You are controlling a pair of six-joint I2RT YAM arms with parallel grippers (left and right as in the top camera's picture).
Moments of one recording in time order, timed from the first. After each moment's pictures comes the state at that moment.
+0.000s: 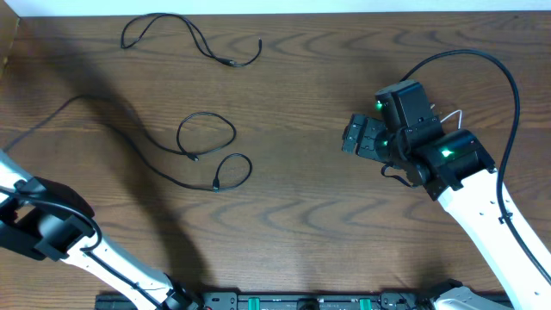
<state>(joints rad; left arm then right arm) 0.76 2.21 2.40 -1.08 -0.25 -0.60 0.45 1.33 1.25 -0.93 0.04 0.71</state>
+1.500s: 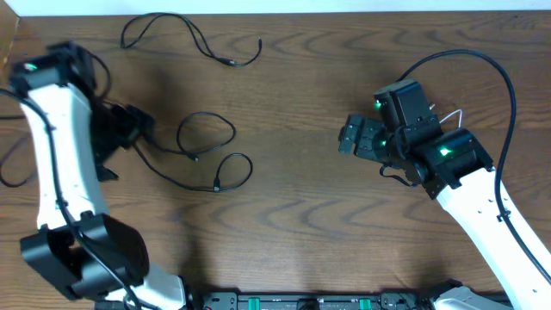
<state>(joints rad) 0.30 1.74 1.71 -1.62 0.04 -0.64 0.45 1.34 1.25 -0.92 0.01 0.69</state>
